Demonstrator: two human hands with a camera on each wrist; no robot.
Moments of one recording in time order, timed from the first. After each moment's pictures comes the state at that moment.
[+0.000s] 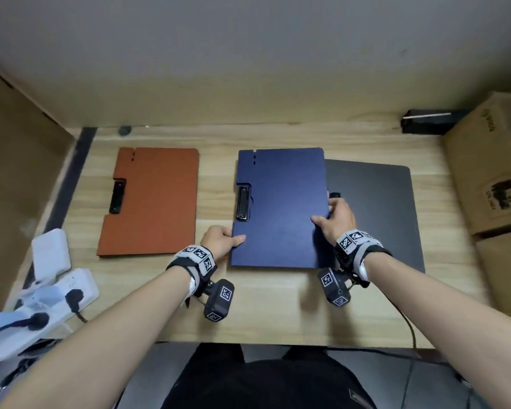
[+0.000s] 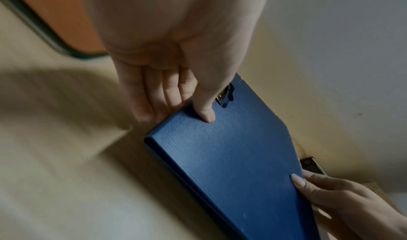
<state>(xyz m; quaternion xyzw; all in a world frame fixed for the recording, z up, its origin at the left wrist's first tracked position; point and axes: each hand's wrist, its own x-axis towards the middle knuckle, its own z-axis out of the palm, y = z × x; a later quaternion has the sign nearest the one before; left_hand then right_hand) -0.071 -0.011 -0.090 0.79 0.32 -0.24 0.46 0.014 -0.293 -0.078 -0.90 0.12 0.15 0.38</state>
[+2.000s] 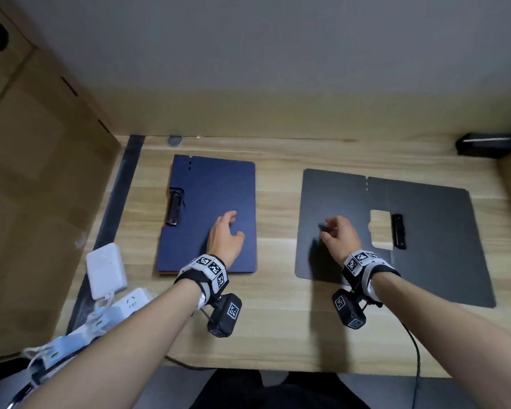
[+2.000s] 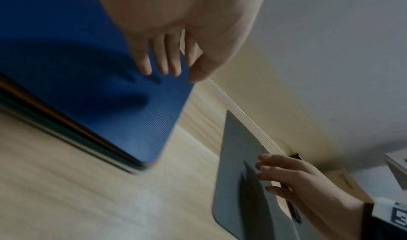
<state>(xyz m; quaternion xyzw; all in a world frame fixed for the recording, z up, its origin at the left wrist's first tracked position) -0.074 0.122 -0.051 0.85 0.27 -0.08 0.45 0.000 -0.153 -0.099 -0.92 0.06 0.16 0.36</state>
